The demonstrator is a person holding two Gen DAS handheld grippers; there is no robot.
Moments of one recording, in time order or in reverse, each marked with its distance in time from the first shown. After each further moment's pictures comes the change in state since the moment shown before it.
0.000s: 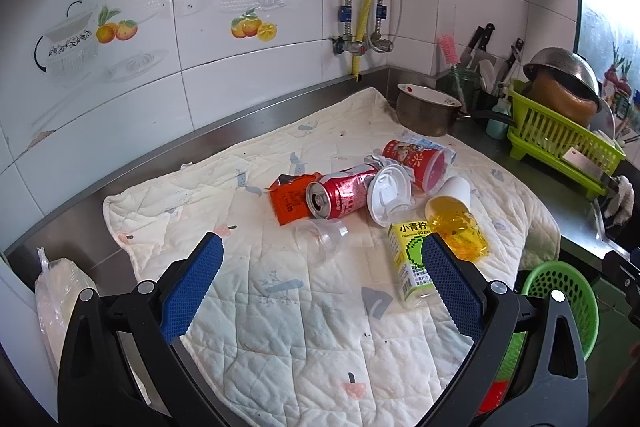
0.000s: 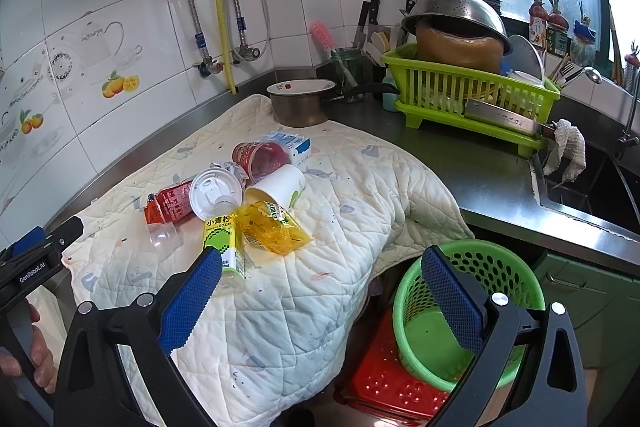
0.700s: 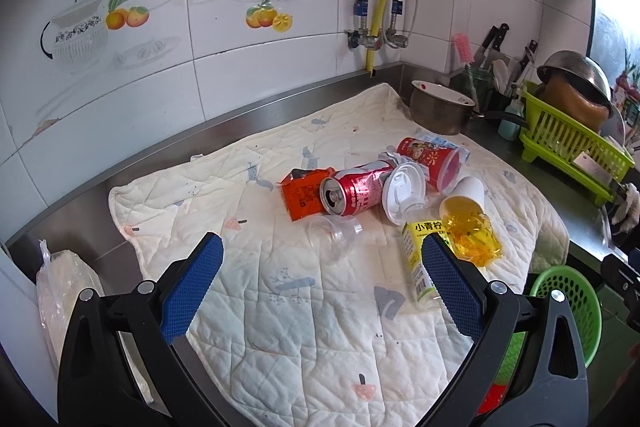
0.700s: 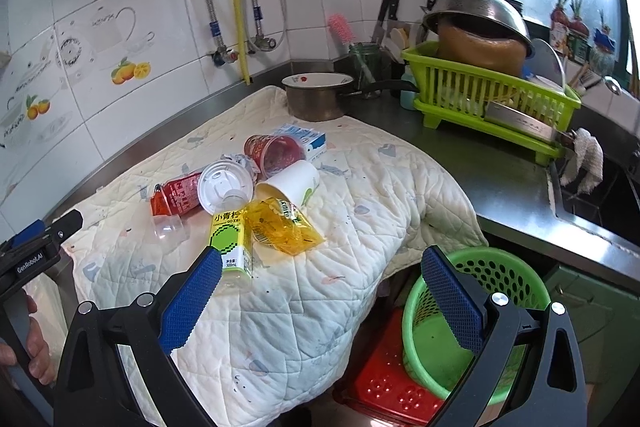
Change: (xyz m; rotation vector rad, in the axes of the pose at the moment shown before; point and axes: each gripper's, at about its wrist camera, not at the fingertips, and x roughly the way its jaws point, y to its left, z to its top) left arm 0.011 0.013 0.002 -0.034 0.026 0.027; right arm 0.020 0.011 0.004 -0.055 0.023 0.044
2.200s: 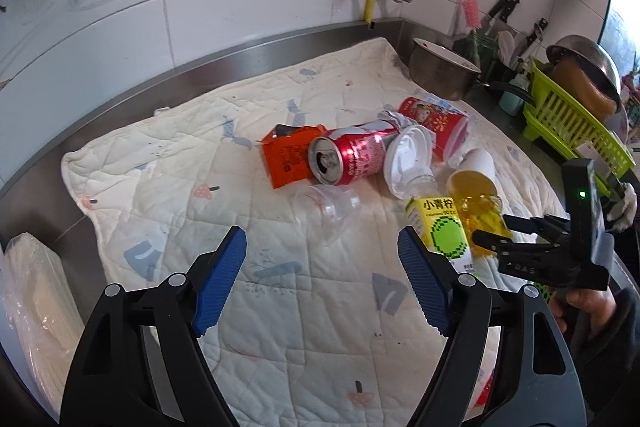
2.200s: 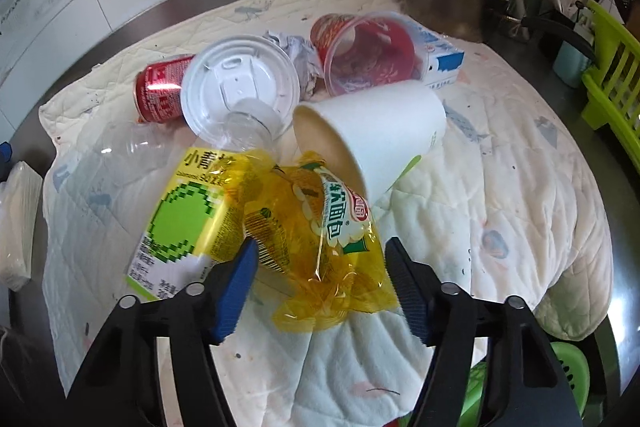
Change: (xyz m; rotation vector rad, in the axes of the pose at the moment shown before) left arm 0.069 0.003 -0.003 -0.028 0.172 -0.085; right arm 0.228 0.032 0.012 -0.324 0.356 0.271
